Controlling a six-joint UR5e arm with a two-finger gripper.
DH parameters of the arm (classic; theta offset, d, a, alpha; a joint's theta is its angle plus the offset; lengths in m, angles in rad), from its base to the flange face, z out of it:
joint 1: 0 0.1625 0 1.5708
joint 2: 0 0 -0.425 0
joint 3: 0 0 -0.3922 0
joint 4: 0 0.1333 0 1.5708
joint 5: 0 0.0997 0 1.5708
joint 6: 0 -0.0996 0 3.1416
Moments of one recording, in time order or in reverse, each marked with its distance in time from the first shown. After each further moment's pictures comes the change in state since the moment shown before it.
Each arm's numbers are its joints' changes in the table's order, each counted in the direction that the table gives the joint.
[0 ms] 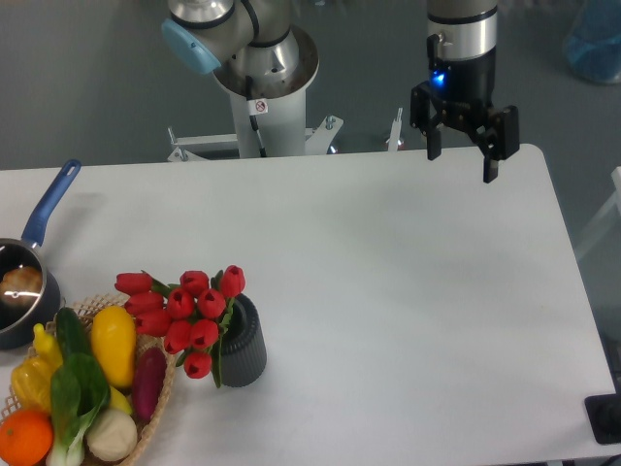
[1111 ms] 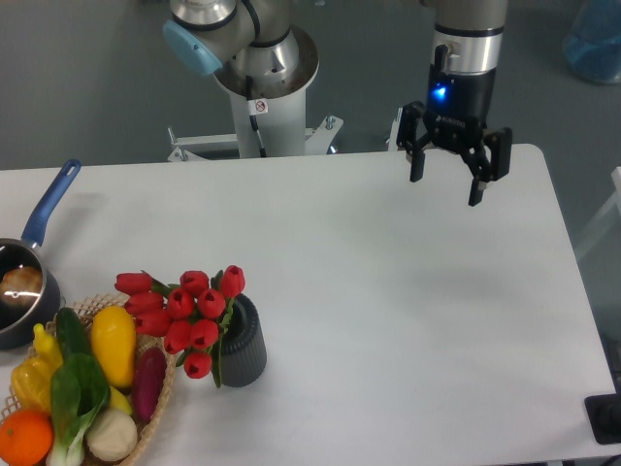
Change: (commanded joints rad) arm 0.008 -0.041 -0.009 -0.003 -0.290 0.263
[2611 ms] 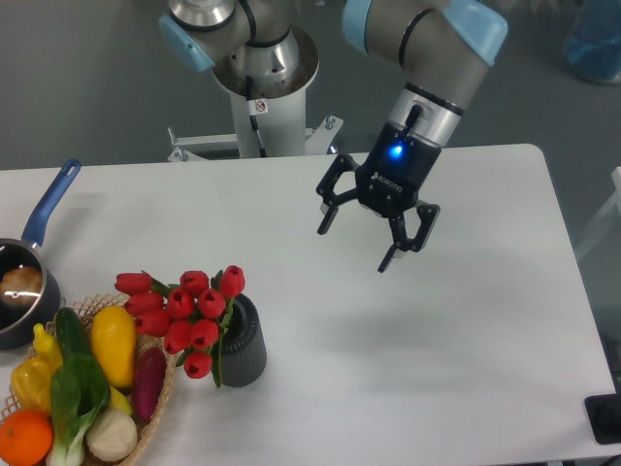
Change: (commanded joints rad) arm -0.114 -0.118 -0.028 0.002 -0.361 0.077
